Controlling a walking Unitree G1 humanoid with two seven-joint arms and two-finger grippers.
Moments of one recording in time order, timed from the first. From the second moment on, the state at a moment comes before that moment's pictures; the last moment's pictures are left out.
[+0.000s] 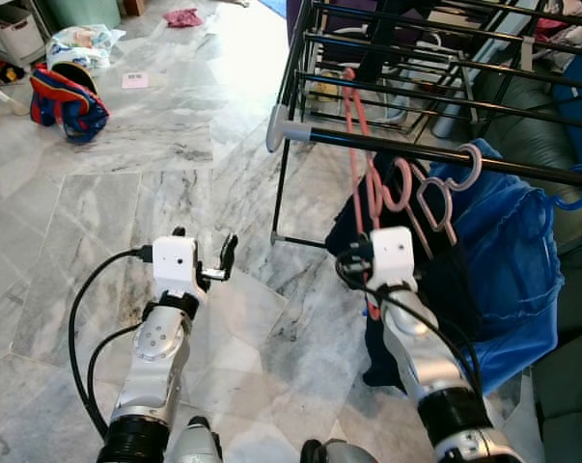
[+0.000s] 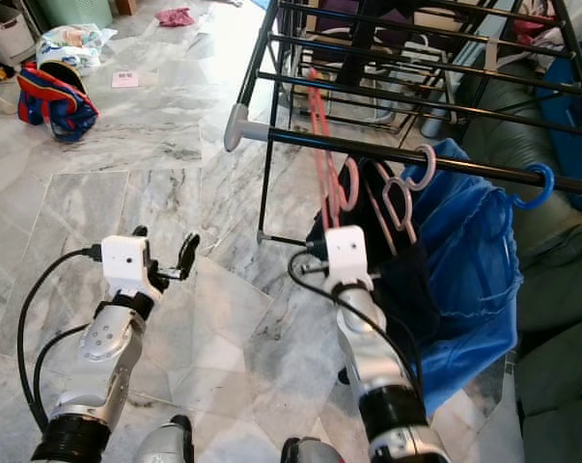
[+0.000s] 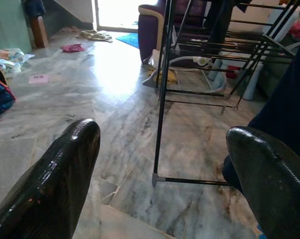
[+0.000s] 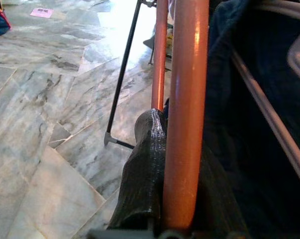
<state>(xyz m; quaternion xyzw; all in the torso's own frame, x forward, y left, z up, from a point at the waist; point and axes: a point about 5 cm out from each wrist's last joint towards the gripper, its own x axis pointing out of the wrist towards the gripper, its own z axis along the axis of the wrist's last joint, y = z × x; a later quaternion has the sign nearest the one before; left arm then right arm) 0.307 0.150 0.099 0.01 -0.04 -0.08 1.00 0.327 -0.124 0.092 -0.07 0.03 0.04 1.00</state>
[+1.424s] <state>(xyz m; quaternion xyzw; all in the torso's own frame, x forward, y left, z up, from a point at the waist) 0.312 0.138 0.095 0.02 -0.02 -0.11 0.99 0.295 -0.130 0.062 -0.04 0.08 0.01 1.00</state>
